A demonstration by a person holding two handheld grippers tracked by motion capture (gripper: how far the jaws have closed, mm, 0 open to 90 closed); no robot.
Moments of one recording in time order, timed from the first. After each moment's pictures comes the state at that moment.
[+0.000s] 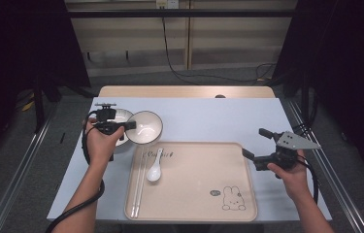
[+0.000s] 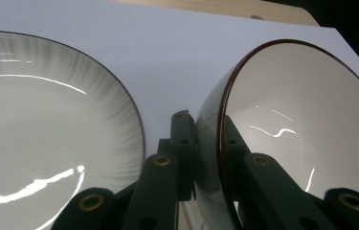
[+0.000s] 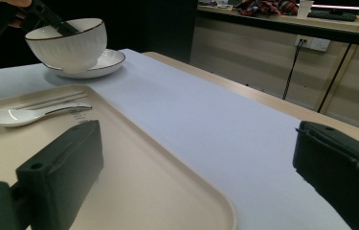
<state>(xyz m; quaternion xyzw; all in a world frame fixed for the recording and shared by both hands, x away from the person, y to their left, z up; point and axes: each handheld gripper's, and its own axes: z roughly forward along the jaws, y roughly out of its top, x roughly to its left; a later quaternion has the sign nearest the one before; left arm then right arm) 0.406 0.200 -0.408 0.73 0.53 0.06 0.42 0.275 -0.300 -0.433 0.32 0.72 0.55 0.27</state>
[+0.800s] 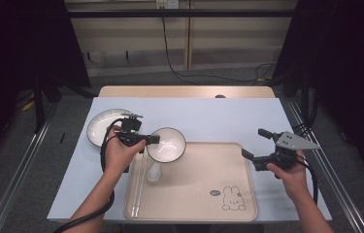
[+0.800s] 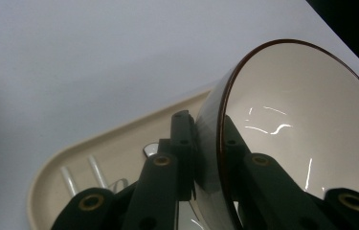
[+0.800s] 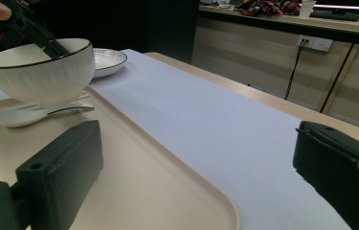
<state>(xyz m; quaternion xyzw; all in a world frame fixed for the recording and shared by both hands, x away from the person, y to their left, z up) 0.375 0.144 -0.415 0.80 0.45 -0.01 0.41 0.275 -0.299 -0.433 0.32 0.72 0.56 0.27</state>
